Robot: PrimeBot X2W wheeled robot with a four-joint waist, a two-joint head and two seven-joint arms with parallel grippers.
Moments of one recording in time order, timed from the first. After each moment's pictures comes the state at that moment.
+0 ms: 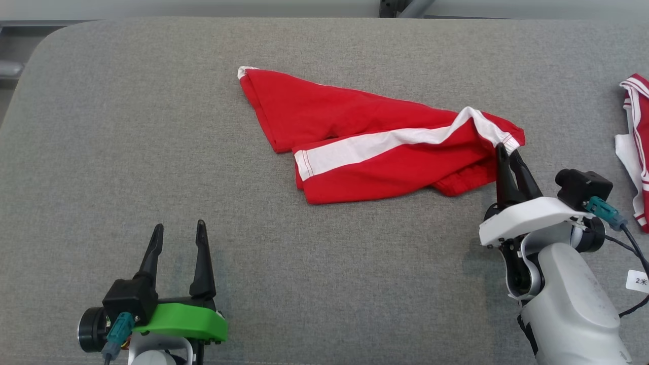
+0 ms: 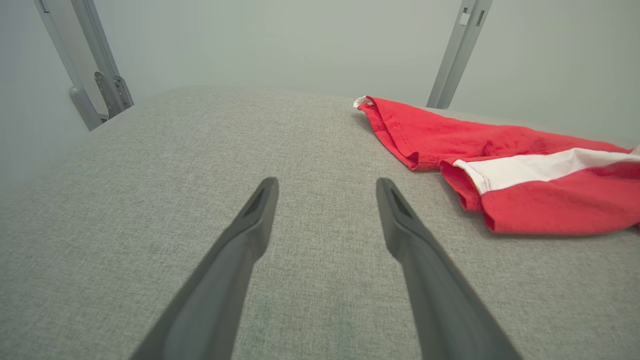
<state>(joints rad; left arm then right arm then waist) -0.07 0.05 -0.11 0.19 -0.24 0.01 -0.26 -0.44 -0.06 0.01 0.55 0.38 0.13 -0.26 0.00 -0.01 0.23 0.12</state>
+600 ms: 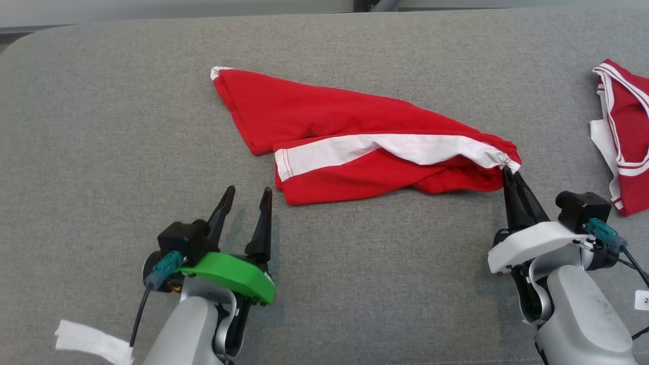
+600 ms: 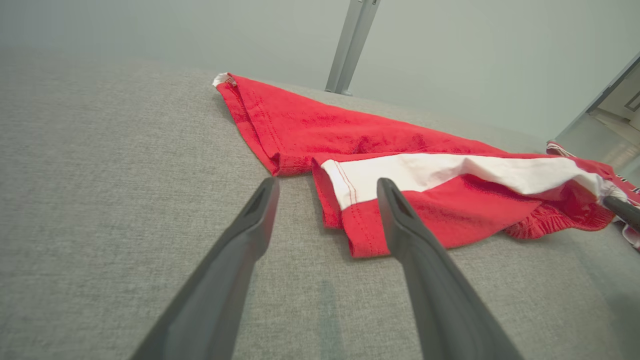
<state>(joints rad) -0.28 0.05 -0.31 0.38 -0.40 -0.08 -0.24 -0.35 -0.11 0.04 0.49 0.31 0.13 -0.26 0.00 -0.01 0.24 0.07</state>
